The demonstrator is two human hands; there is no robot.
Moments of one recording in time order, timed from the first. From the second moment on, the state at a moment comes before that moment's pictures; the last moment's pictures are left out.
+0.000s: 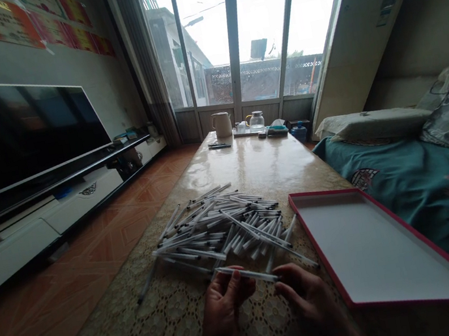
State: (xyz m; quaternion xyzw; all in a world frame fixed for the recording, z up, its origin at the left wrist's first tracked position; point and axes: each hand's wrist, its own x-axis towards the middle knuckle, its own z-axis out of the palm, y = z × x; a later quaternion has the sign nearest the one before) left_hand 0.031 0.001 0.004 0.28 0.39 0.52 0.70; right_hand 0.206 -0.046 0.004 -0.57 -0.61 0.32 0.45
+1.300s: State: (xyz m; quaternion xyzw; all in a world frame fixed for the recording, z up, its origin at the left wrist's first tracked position) left_hand 0.033 0.002 0.006 0.30 0.40 0.52 0.69; right_hand 0.210 -0.045 -0.007 -0.59 -0.65 0.23 0.42
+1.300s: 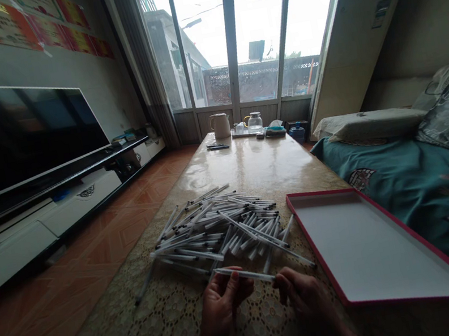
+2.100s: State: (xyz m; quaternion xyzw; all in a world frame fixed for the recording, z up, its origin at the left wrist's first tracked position) left_hand 0.033 0.001 0.005 0.28 0.40 0.52 0.70; right_hand 0.208 -0.042 -0.006 -0.57 -0.64 0.25 0.44
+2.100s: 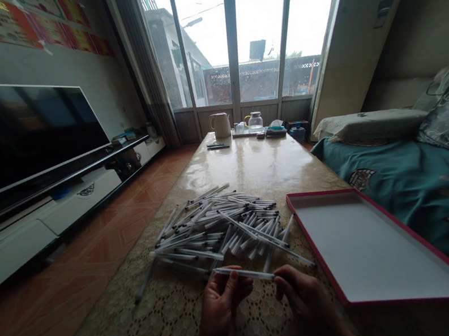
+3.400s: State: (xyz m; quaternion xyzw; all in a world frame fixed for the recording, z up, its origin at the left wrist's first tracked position) left_hand 0.034 0.000 0.011 0.27 0.41 0.53 0.69; right_hand 0.206 -0.037 -0.007 -0.49 -0.46 0.49 0.55
